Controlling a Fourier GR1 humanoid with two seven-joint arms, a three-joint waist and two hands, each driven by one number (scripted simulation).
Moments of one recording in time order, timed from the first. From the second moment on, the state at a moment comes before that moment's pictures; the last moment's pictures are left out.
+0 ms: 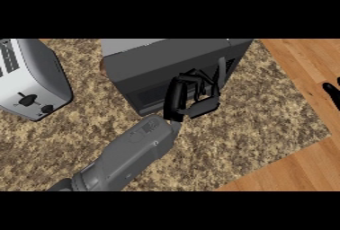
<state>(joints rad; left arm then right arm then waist) -0.89 0.00 -0.77 -0.82 0.90 0.62 -0.63 -0.06 -0.49 -0.18 -1.82 -0.66 0.58 -0.19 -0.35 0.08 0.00</state>
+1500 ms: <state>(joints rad) -0.91 0.00 -0.80 -0.79 0.99 0.60 -0.75 -0.10 -0.58 -0.18 -1.84 -0.84 0.64 -0.10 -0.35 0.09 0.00</state>
